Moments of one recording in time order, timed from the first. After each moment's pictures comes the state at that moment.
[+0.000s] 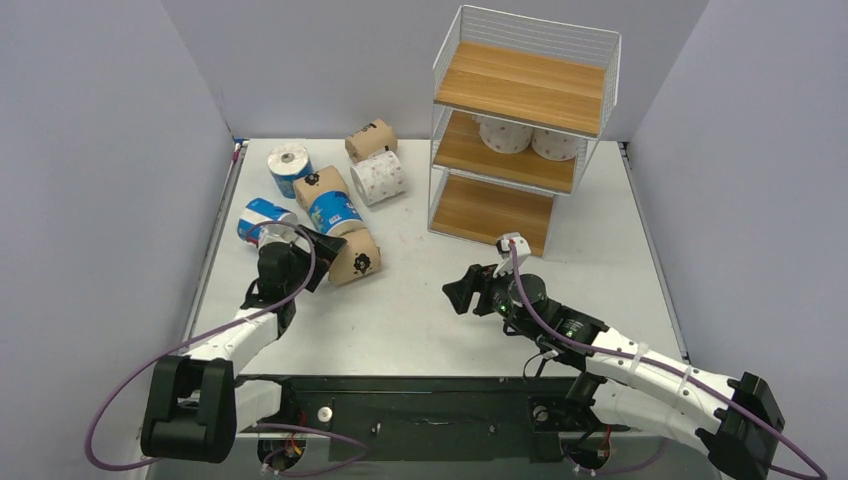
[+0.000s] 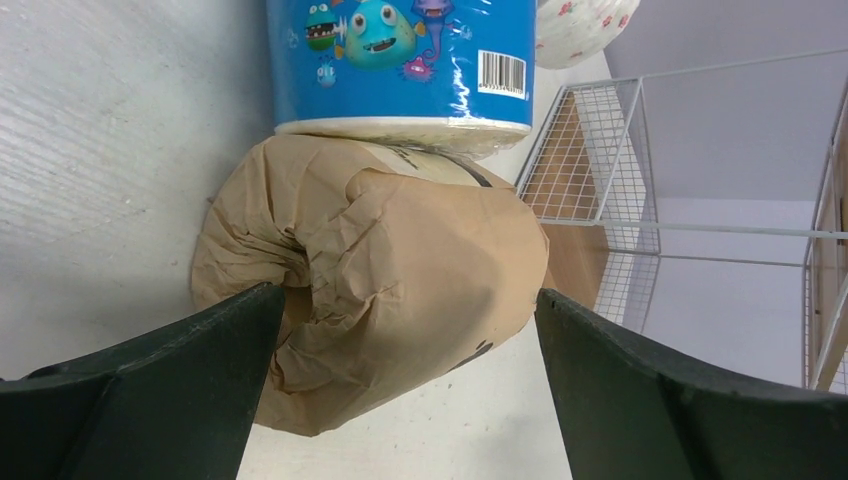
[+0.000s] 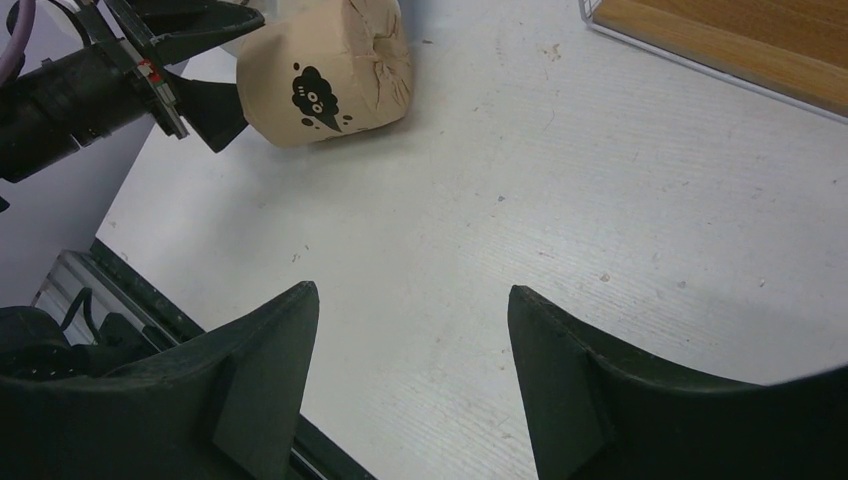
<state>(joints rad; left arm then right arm) -0.11 1.14 0.38 0.30 0.10 -1.05 0.91 0.88 0.53 0.02 0.21 0.58</state>
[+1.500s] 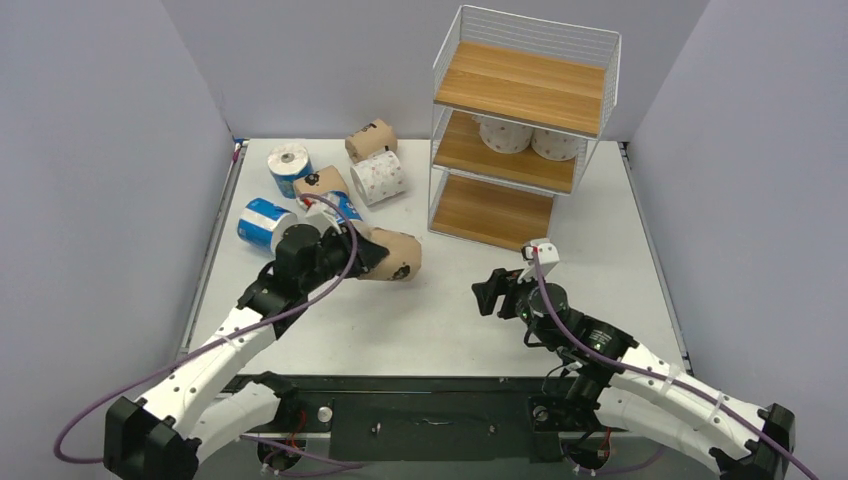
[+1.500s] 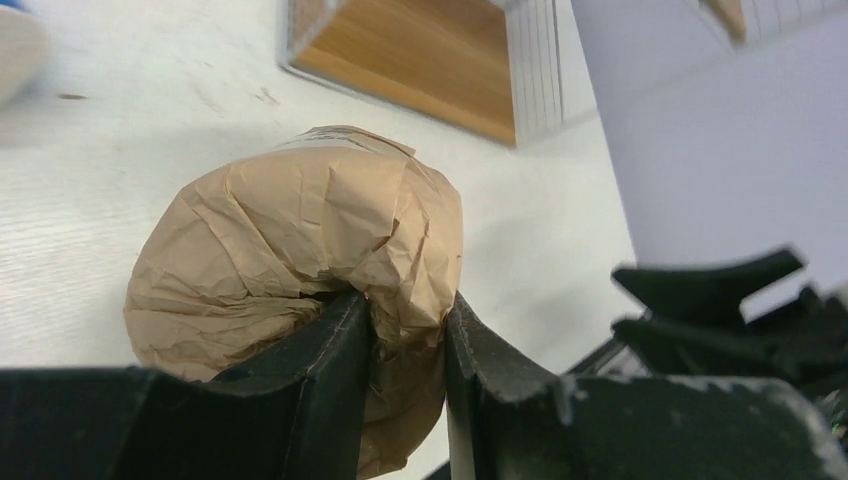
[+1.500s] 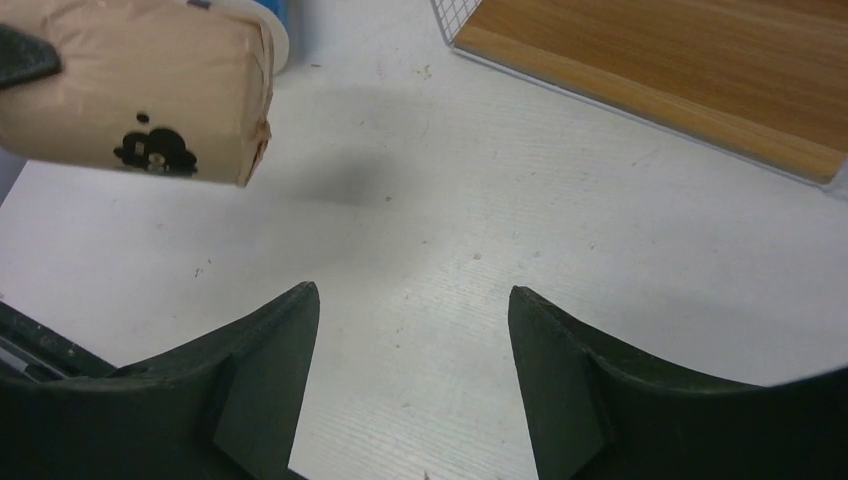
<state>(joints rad) -0.44 0.94 0.67 -0.06 0.17 -0.77 0.91 0.70 0.52 -0.21 0.37 0.52</state>
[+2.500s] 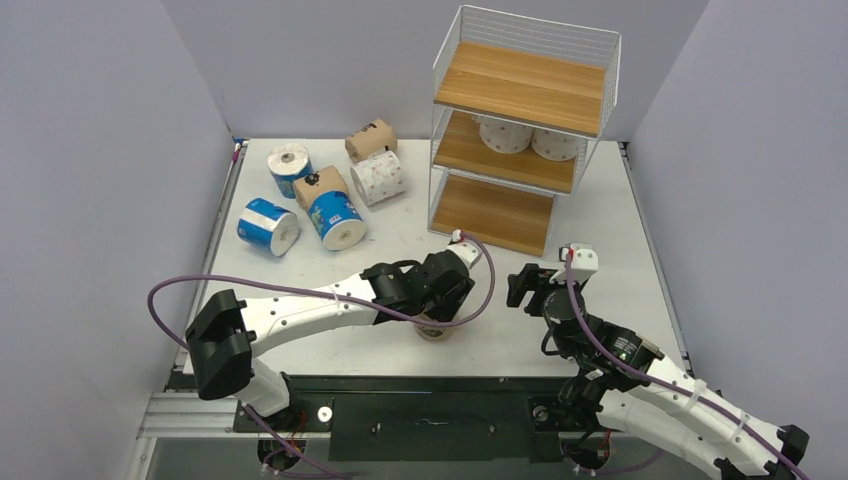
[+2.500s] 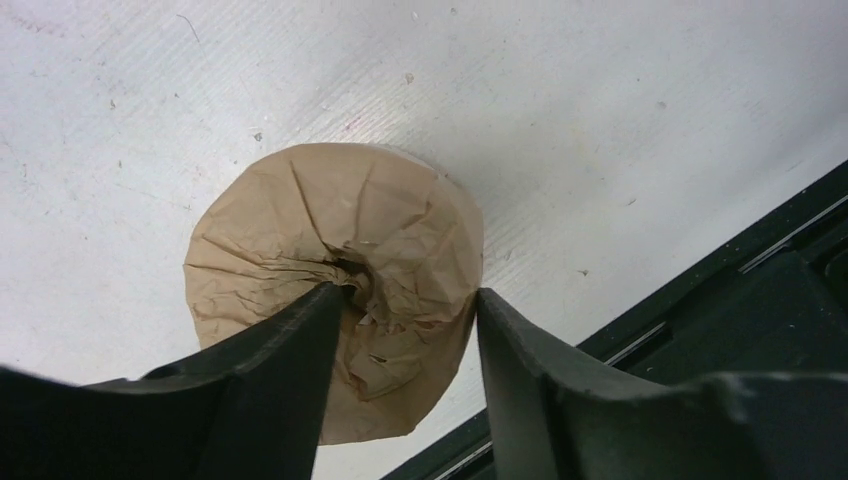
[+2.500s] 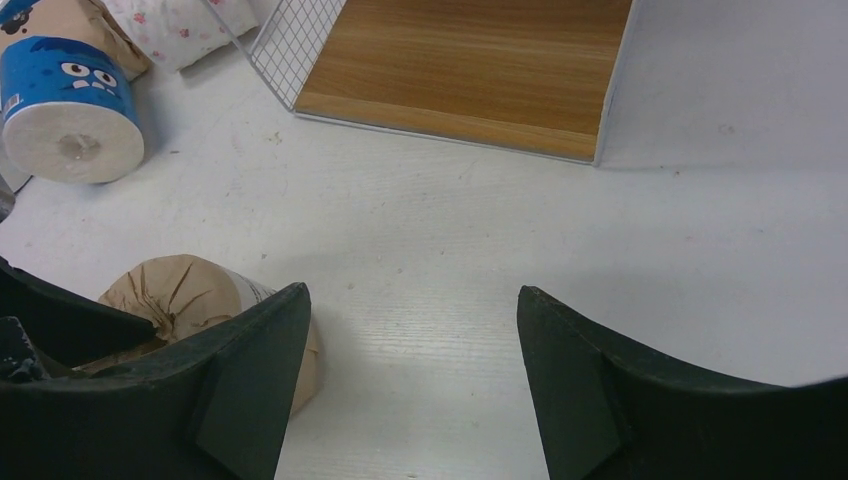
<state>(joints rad) -1.13 1.53 1.19 -0.57 -0.29 -0.38 0.90 0.56 0.59 -0.48 0.70 0.57</state>
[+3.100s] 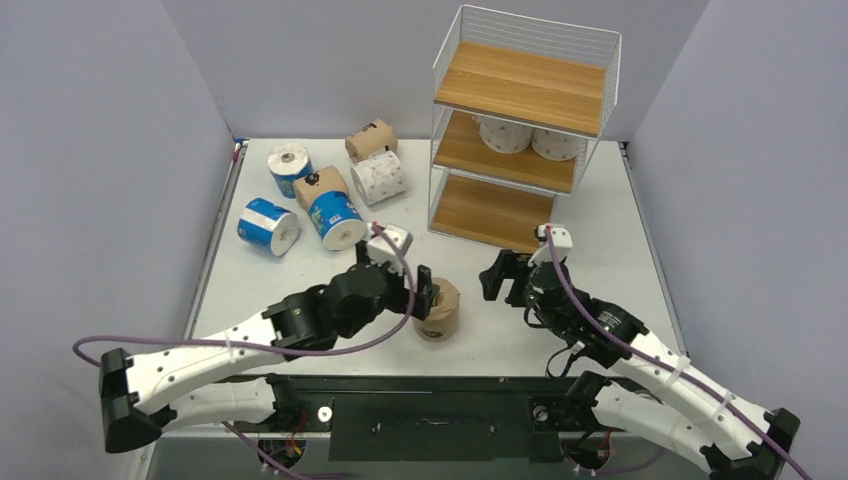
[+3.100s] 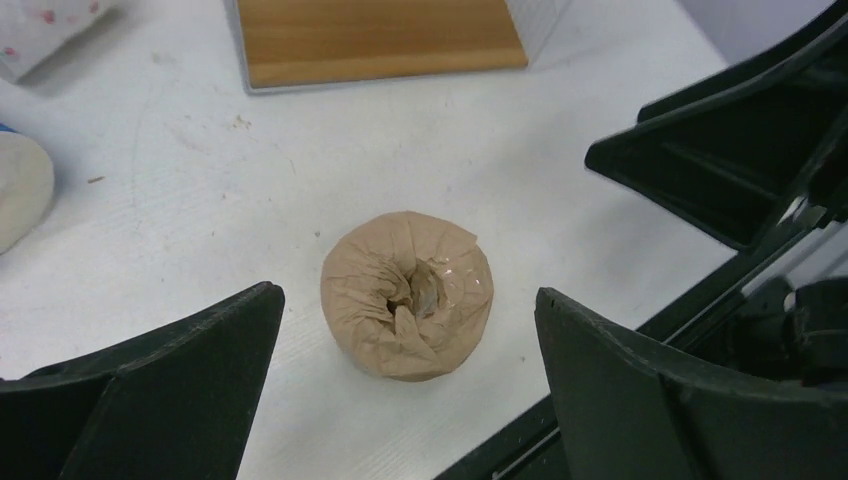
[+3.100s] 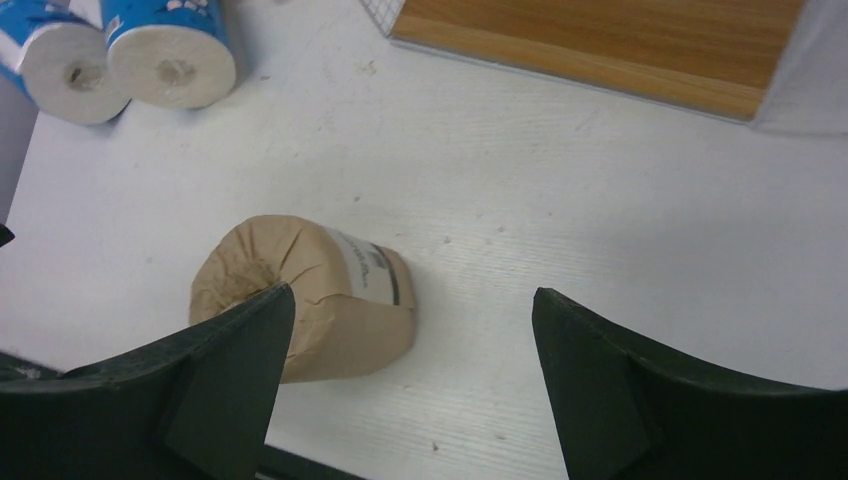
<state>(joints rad) -1.14 1.09 0.96 -0.34 -0.44 -0.43 0.82 0.72 0.69 -0.49 0.44 0.64</state>
